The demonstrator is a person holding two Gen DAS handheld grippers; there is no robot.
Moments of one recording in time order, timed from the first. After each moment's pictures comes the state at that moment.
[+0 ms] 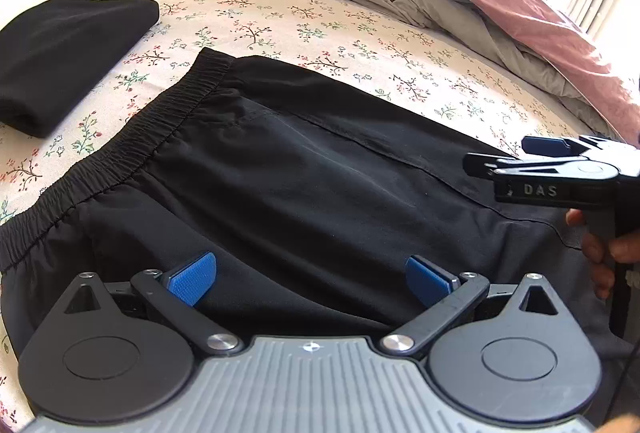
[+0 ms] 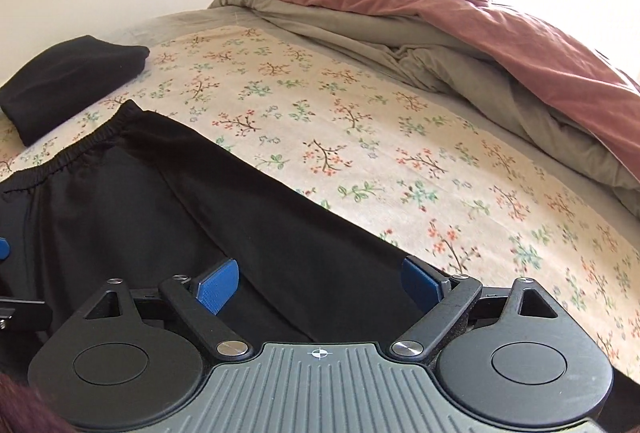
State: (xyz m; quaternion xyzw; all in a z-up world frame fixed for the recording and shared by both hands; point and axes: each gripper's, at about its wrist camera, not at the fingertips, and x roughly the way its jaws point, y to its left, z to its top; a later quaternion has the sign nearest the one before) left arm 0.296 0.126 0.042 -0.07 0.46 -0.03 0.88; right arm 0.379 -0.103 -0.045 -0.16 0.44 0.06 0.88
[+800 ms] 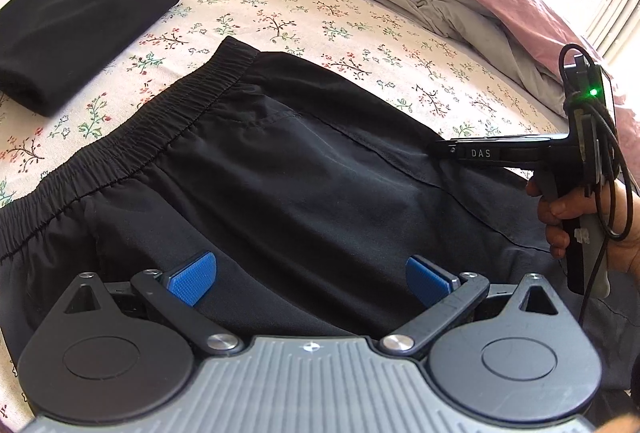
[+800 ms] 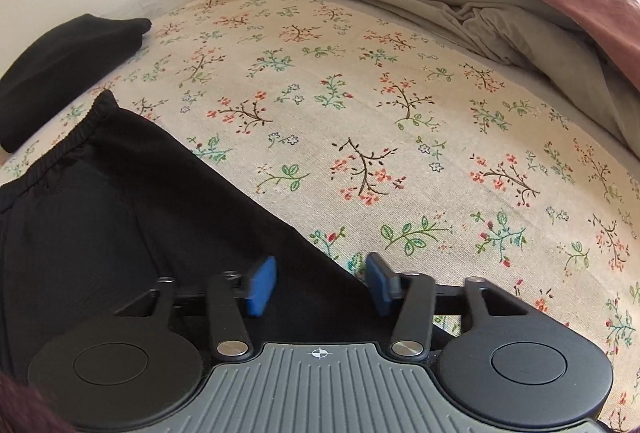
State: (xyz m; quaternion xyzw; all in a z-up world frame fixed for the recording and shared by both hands) left arm 0.308 0.141 0.040 -0.11 0.48 -0.01 0.87; right arm 0.469 -0.104 -0.094 -0.13 0.50 0.12 0.85
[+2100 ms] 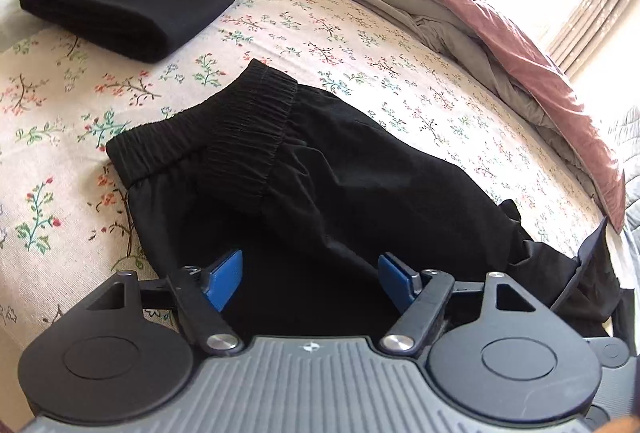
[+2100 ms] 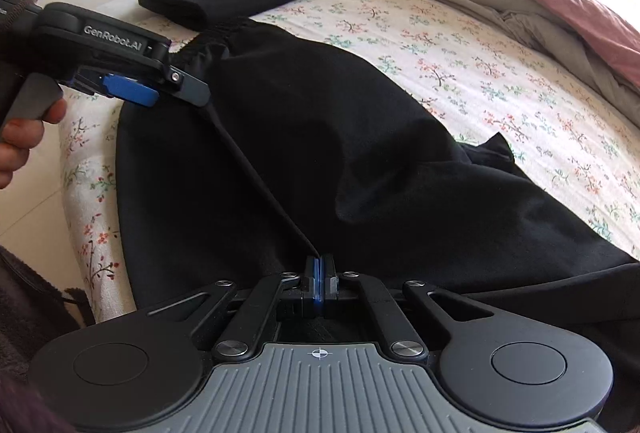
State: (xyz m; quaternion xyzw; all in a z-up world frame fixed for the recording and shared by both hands) left arm 0.216 0.262 0.037 -0.17 0.45 -0.08 0.87; right arm 0.181 0.026 -0.075 -0.16 0.49 0.11 0.85
